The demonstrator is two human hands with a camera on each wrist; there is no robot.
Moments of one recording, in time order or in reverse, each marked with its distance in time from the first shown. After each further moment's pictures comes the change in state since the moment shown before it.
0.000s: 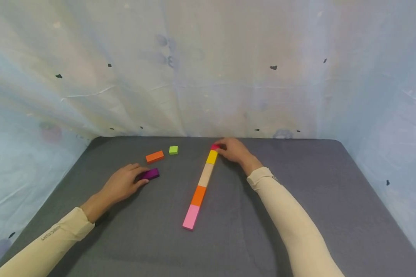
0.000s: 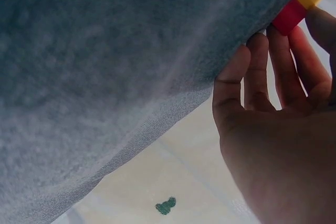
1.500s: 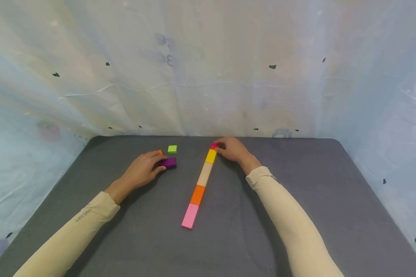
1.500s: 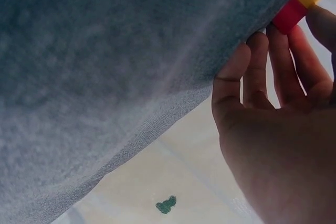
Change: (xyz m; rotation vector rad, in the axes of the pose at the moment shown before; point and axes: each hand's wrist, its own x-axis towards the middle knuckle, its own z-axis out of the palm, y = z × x) left_hand 0.057 0.026 0.010 -0.037 0.038 0.100; right_hand 0.000 -0.004 -0.002 0.023 -0.026 0.031
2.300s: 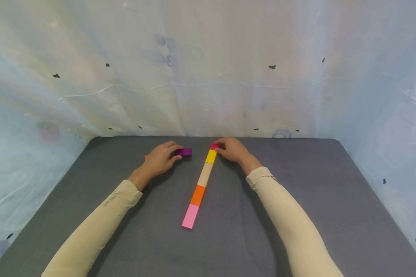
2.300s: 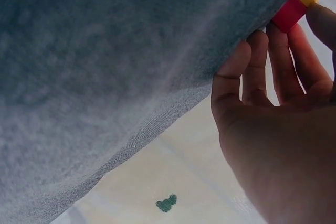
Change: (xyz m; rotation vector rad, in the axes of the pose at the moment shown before) left_hand 0.055 0.022 0.012 -0.133 0.036 0.029; right_hand 0.001 0.002 0.000 -0.003 0.003 0.013
